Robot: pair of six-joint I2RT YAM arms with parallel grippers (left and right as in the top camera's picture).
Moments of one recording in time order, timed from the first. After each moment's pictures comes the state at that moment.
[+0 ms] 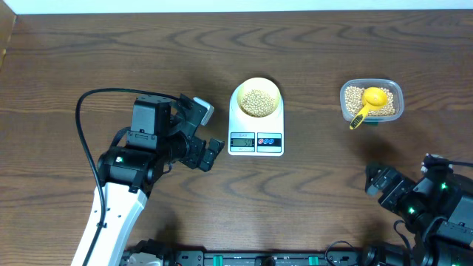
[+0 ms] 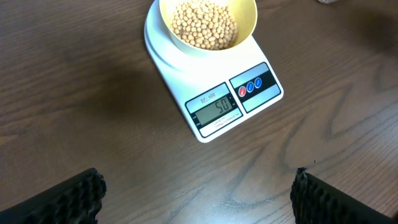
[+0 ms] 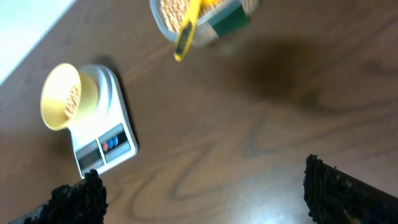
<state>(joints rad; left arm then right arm) -0.21 1.11 0.97 -0.80 0.36 0.21 -0.30 0.51 0.74 -1.07 -0.31 0.38</state>
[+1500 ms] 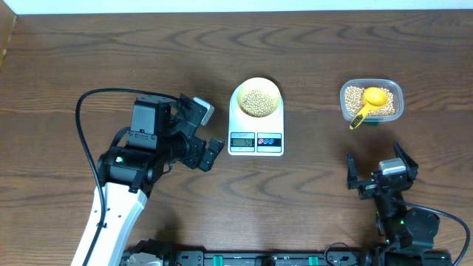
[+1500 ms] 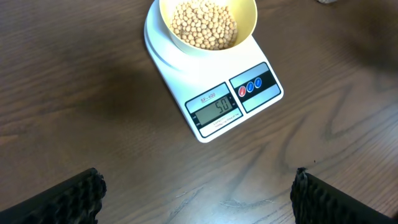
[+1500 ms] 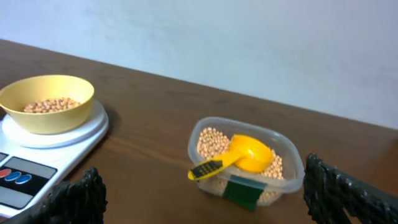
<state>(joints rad) -0.22 1.11 0.97 -0.80 0.36 0.21 -0.11 0.01 0.04 -0.08 -0.29 -0.21</state>
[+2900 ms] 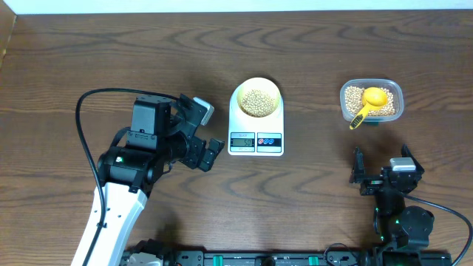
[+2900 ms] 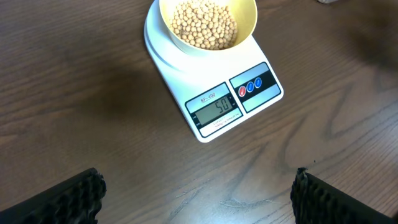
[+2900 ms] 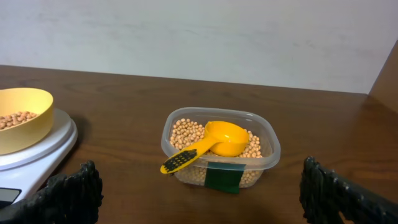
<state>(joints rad) -0.22 1.11 0.97 -0.80 0.36 0.21 -0.06 0.01 0.01 -0.07 -0.07 -0.06</state>
